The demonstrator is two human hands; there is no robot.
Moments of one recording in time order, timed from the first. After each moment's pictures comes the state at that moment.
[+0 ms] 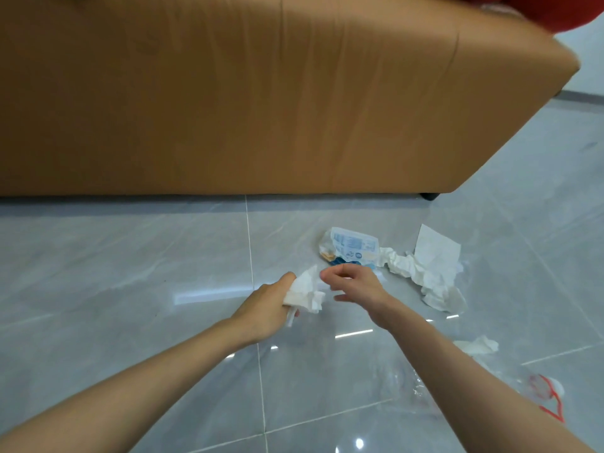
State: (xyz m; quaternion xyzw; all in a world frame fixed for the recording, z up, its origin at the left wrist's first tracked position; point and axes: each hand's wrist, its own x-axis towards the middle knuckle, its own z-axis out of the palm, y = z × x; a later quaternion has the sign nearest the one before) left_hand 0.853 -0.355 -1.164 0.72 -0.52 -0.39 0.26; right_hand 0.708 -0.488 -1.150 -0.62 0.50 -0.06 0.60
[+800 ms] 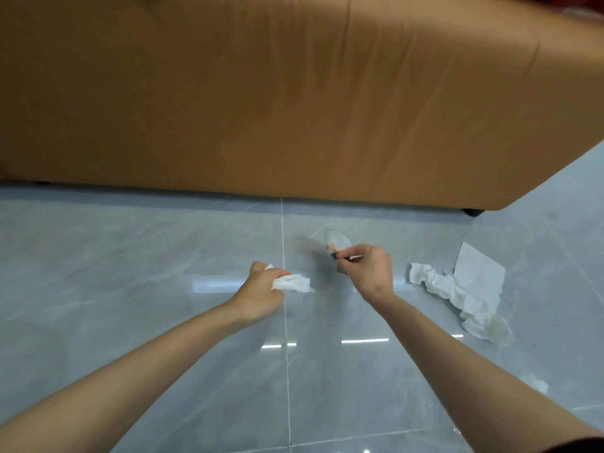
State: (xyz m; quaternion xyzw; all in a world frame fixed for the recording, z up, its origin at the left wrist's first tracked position) left_hand 0.907 -0.340 -1.151 0.76 -0.34 -0.43 0.33; right_hand 0.780 -0.502 -1.166 -0.73 0.54 -0.14 0.39
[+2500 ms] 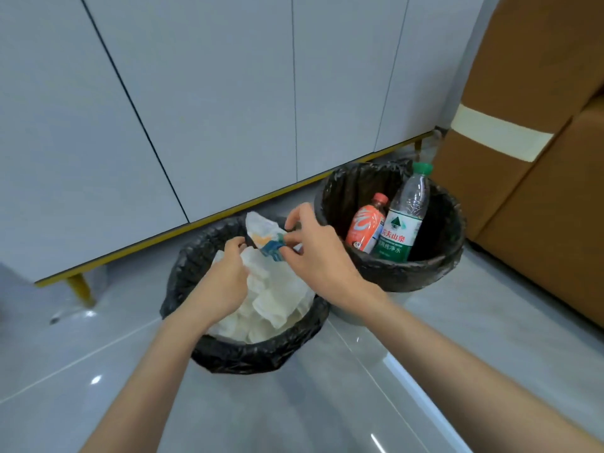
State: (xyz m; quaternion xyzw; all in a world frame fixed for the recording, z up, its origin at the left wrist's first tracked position) left_hand 1.018 0.268 -1.022 0.95 0.07 -0.04 0.30; right_hand 1.066 0.107 -1.000 -0.87 -0.26 0.00 0.42
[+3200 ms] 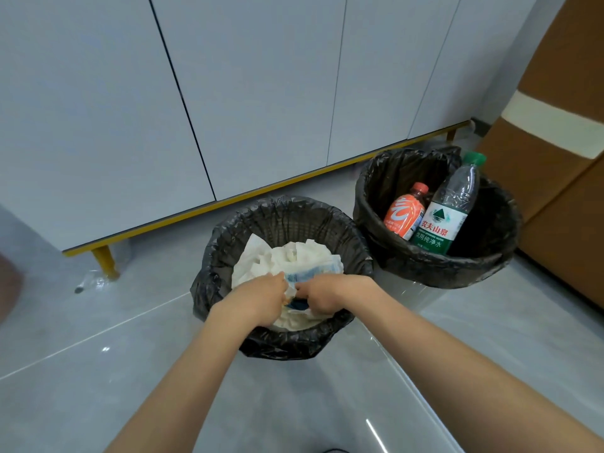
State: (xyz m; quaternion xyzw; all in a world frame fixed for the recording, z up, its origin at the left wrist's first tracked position) left_hand 1.018 0.284 -1.068 0.95 0.03 -0.28 0.09; right_hand 1.079 0.159 -1.072 -0.85 -0.36 0.38 -0.07
